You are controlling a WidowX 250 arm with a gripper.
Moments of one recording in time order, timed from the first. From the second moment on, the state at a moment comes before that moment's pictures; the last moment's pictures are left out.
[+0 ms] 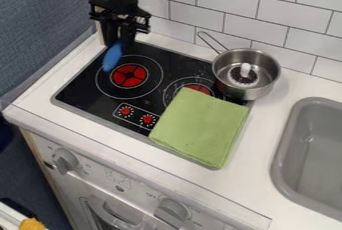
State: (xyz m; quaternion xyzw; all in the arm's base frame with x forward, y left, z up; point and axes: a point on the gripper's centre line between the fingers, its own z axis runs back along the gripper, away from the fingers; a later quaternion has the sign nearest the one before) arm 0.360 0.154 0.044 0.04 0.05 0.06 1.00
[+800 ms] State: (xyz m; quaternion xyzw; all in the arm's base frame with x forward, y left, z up) arm 0.372 0.166 0.026 0.05 0.03 0.04 1.00
